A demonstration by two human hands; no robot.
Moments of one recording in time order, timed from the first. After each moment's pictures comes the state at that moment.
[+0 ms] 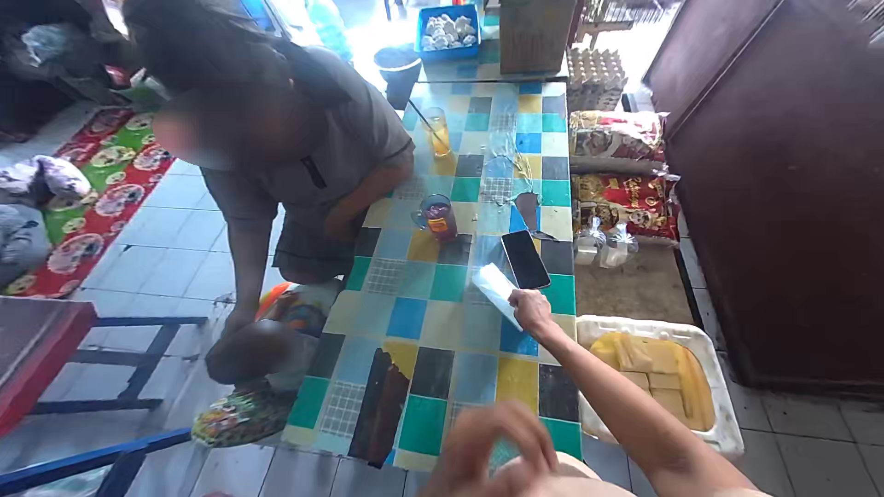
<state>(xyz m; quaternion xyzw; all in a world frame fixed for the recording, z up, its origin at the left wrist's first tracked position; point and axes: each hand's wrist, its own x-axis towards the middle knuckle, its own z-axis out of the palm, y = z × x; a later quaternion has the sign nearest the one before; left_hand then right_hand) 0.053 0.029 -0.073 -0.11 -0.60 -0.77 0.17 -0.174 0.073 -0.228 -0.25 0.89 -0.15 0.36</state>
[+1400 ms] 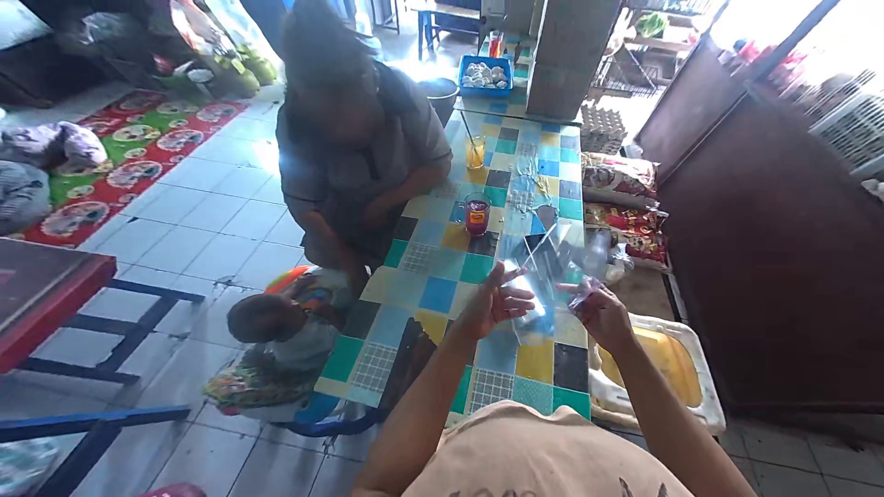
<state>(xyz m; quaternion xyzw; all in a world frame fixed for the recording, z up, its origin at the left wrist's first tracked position) 0.026 -0.053 -0.129 0.17 -0.48 -0.86 -0.03 -0.089 0.147 -0.144 -0.08 0.55 -0.78 0.29</state>
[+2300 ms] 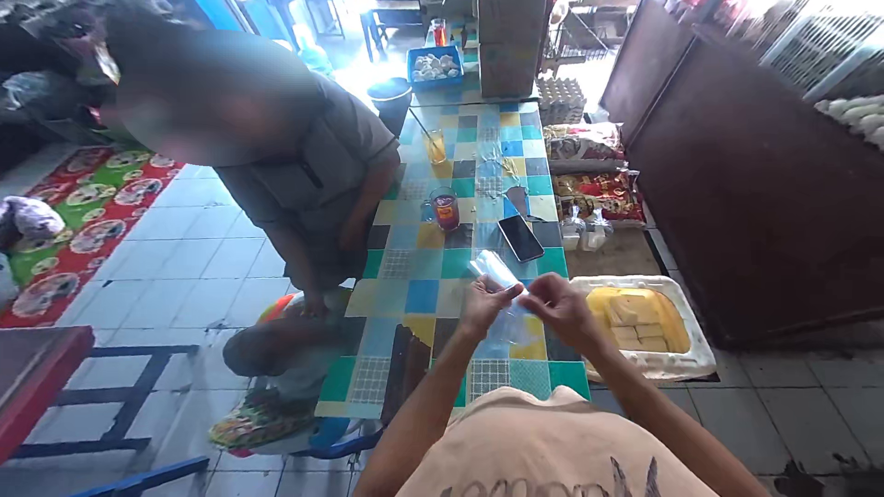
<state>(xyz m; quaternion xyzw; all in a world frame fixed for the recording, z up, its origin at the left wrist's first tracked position) 0.015 -0.012 -0.136 0.28 -0.63 -0.72 0.04 -0.032 0.149 -0.124 -0.26 0.80 -0.52 0.14</state>
